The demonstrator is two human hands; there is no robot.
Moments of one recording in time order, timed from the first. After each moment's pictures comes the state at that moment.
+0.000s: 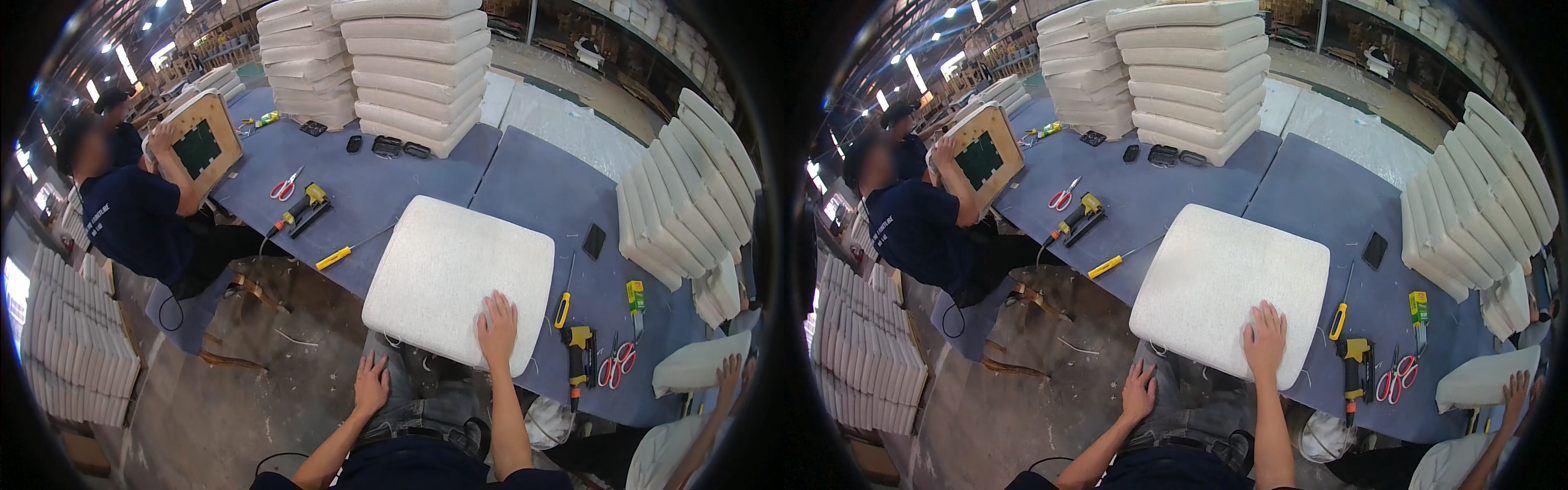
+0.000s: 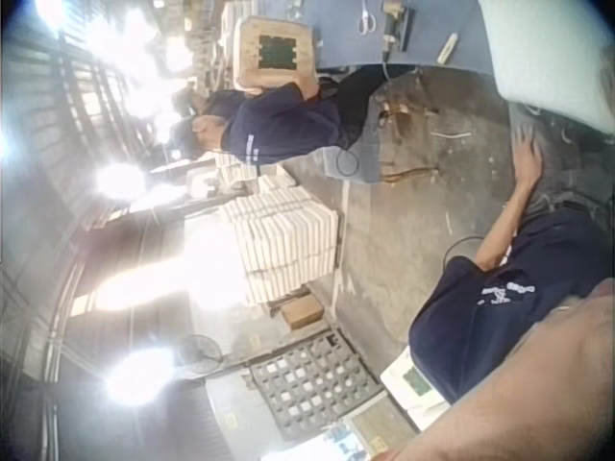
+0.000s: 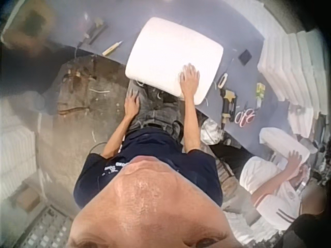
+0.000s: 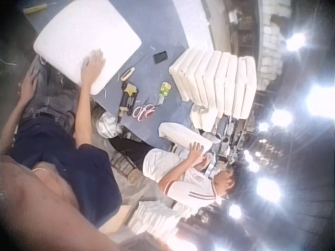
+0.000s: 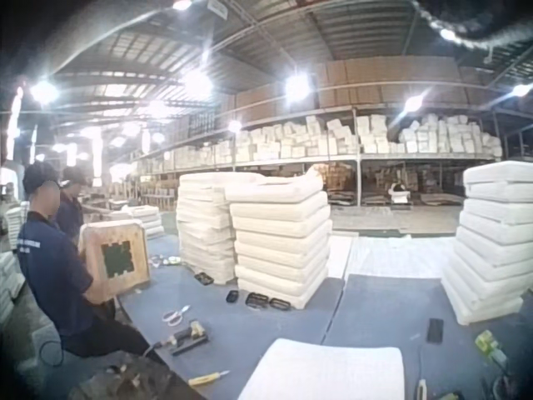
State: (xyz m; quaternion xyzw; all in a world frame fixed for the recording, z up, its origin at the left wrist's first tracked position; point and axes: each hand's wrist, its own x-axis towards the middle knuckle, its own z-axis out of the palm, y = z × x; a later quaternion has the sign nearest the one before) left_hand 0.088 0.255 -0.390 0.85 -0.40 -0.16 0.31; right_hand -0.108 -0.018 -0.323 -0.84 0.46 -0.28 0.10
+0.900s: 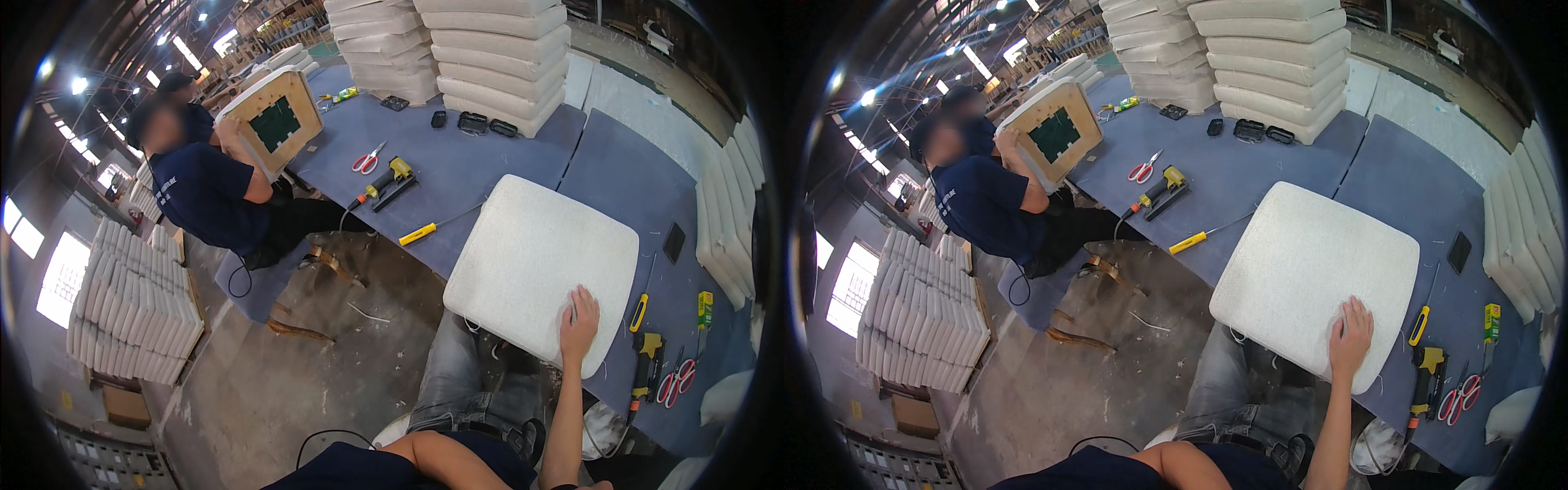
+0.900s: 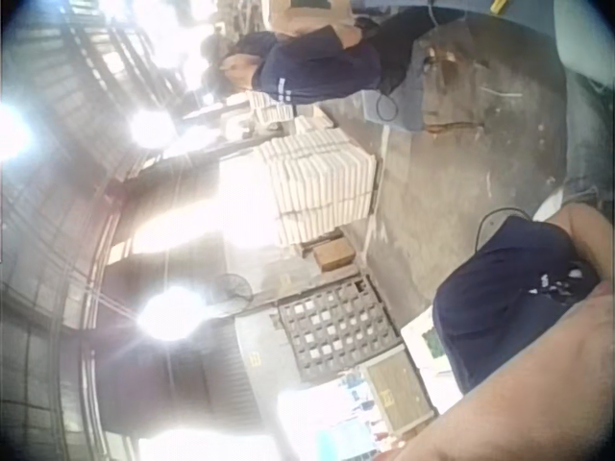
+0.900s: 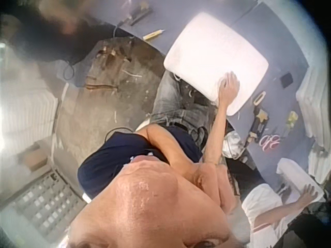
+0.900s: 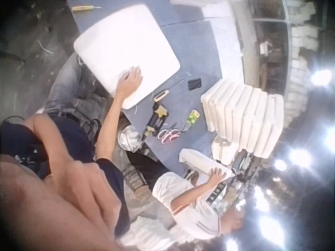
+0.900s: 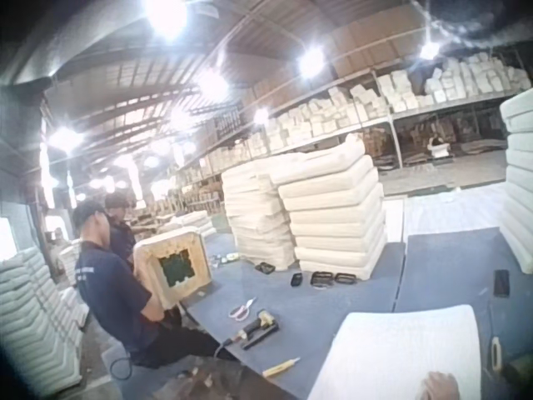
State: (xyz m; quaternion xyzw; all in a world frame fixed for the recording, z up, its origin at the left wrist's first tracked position) left_hand -0.088 0.203 0.008 -0.17 -0.37 -0.52 0.75; right_hand -0.103 -0.020 -0.327 -0.82 0.46 -0.32 0.10
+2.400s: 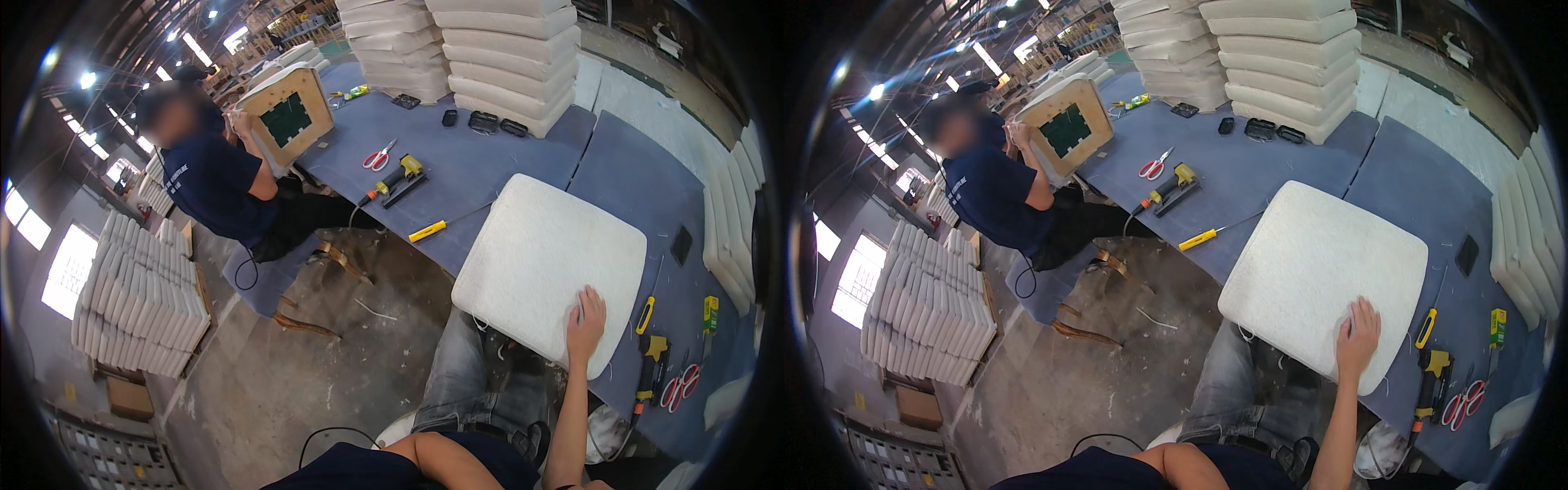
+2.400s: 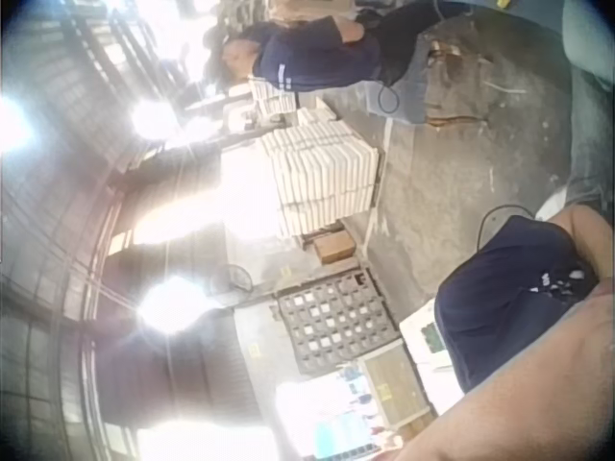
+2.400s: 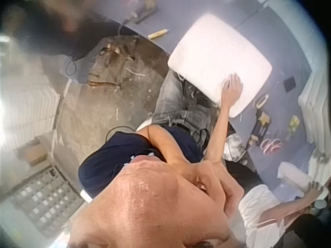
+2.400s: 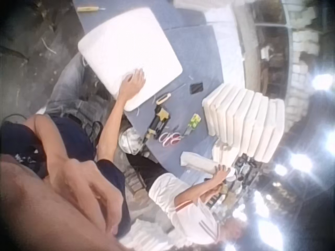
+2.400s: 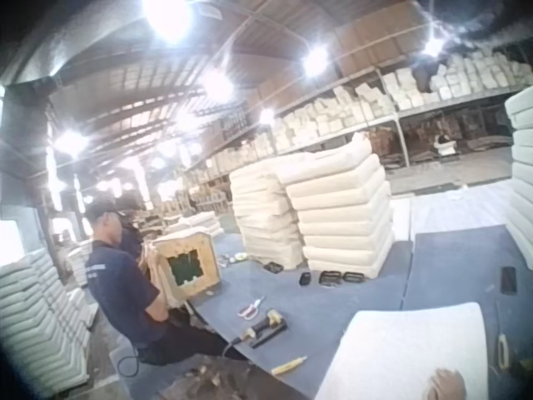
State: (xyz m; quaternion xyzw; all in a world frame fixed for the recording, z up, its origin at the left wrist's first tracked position) left_hand -0.088 0.208 0.011 -0.14 -0.36 -0.54 0.74; right_hand -0.106 -0.021 -0.332 -0.82 0.46 -0.33 0.10
